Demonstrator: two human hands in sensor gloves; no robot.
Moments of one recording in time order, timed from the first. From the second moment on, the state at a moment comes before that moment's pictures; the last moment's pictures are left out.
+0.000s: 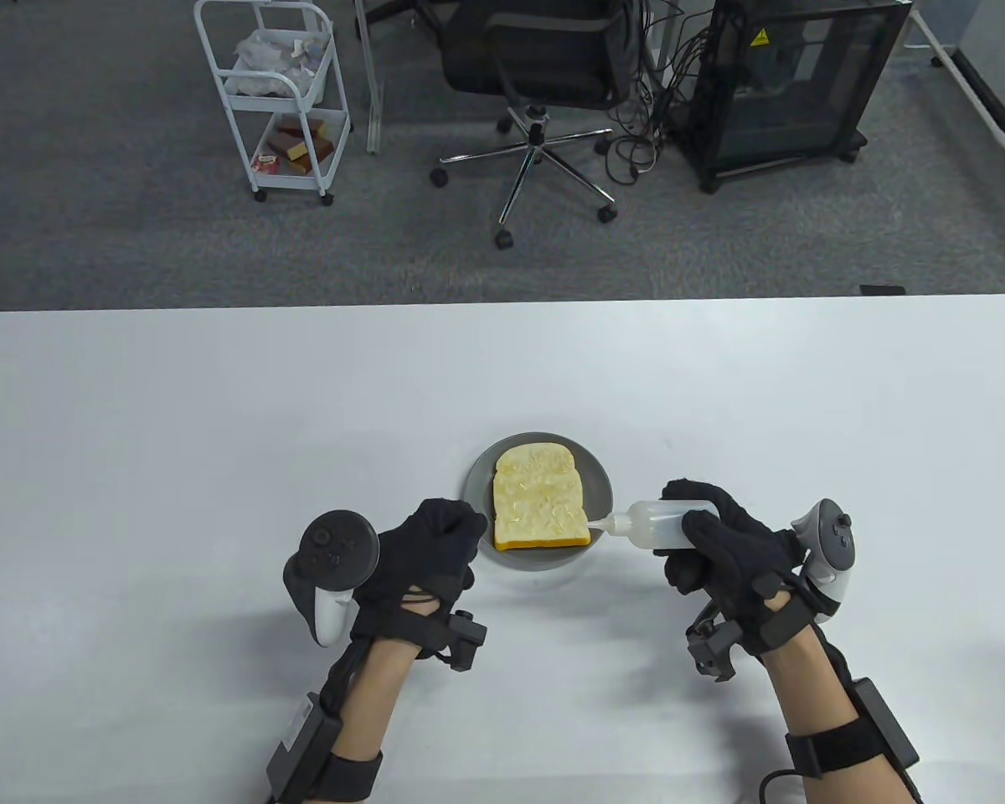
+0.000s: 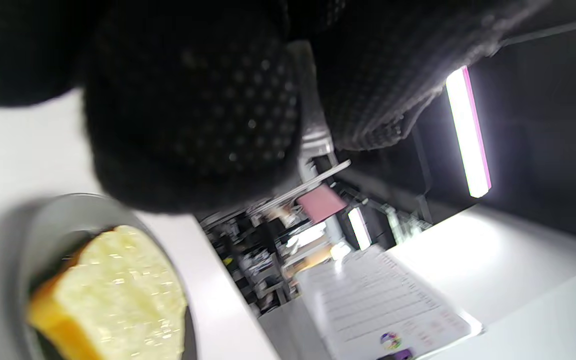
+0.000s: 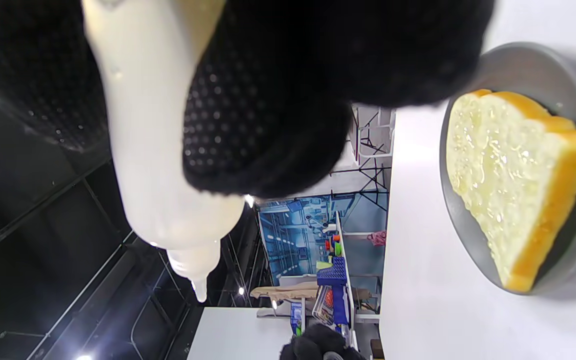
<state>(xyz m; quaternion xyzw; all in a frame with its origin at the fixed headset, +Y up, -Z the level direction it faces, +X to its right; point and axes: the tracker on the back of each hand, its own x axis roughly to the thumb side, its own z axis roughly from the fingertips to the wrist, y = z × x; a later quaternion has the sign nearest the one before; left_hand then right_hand) -0.157 -0.701 -0.281 0.06 -0.06 0.55 0.83 0.228 -0.732 -0.298 0.15 0.07 0.61 0.78</state>
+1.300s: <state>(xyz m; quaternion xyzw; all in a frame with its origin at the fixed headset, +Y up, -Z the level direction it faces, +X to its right) -0.121 -0.732 -0.258 -0.05 -0.10 0.68 0.72 0.178 -0.751 -0.288 0.17 0.12 0.67 0.71</state>
